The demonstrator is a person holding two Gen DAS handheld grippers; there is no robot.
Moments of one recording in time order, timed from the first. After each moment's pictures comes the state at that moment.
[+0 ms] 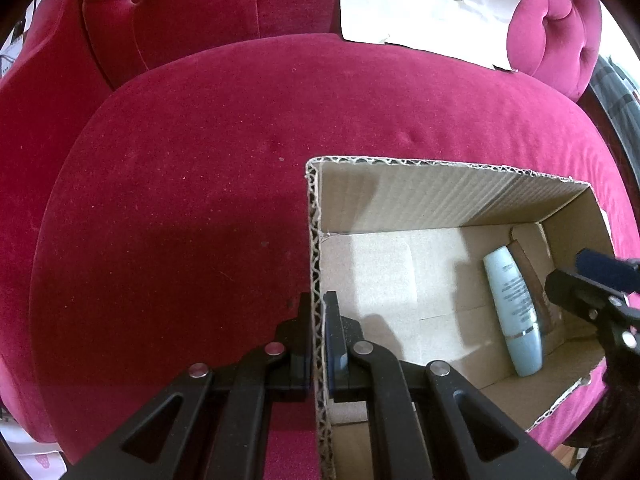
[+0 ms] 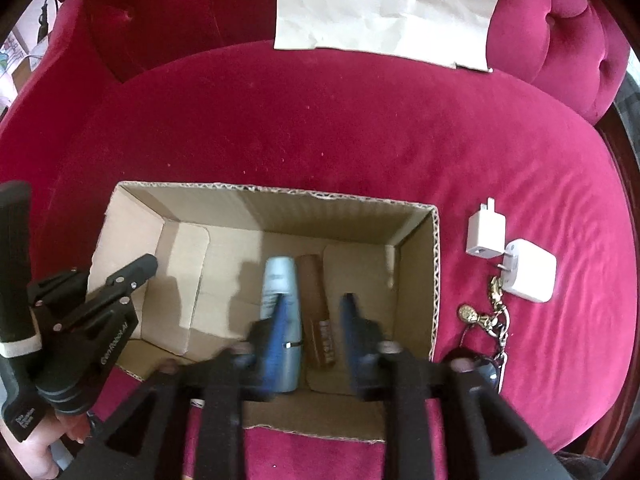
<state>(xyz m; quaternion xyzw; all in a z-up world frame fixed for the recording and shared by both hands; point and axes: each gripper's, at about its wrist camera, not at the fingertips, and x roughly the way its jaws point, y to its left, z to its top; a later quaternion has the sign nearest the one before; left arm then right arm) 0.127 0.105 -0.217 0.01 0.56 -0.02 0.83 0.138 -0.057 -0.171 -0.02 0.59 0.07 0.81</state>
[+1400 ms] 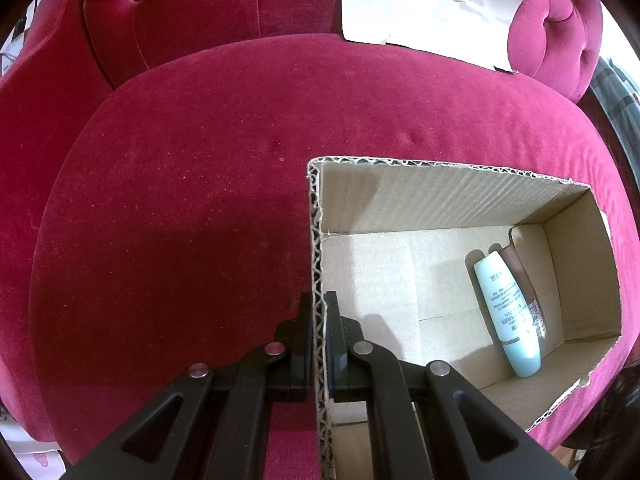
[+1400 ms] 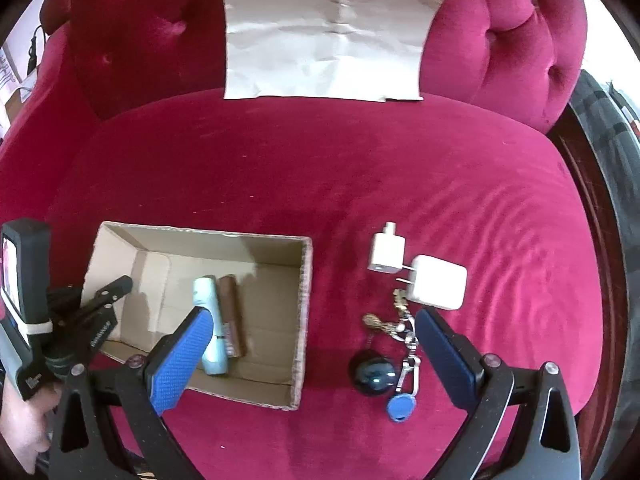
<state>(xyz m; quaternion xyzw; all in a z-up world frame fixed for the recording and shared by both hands) 0.128 0.106 -0.214 0.00 0.56 -0.02 0.83 0.126 -0.116 -0.118 -0.03 0.55 0.02 0.83</state>
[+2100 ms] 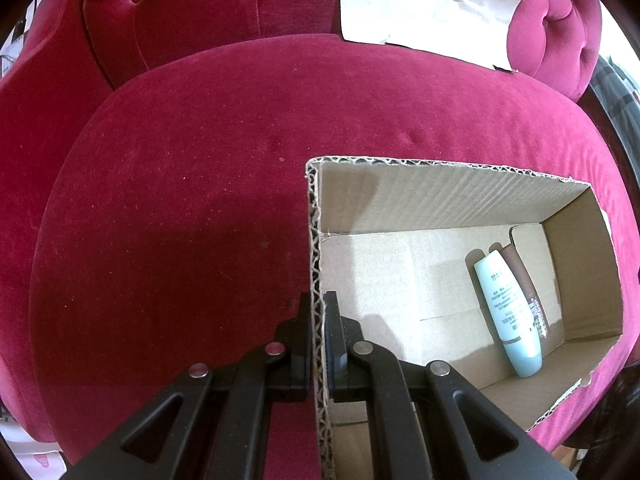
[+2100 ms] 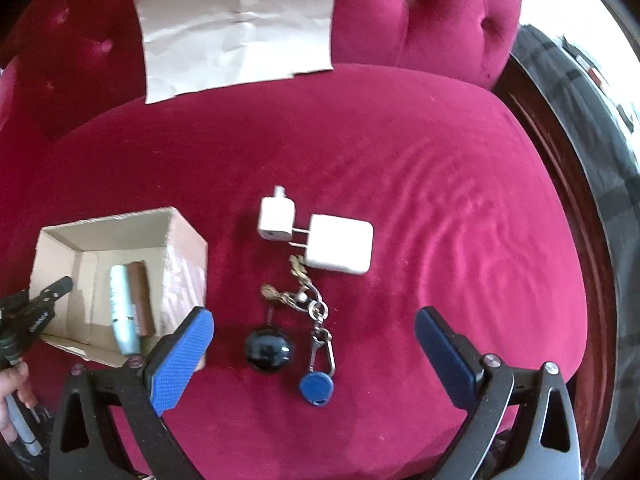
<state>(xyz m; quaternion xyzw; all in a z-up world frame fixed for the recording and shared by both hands) 0.127 0.107 -0.215 0.01 0.56 -0.01 0.83 0.104 -0.194 -0.138 0.00 0.56 -0.06 0.83</state>
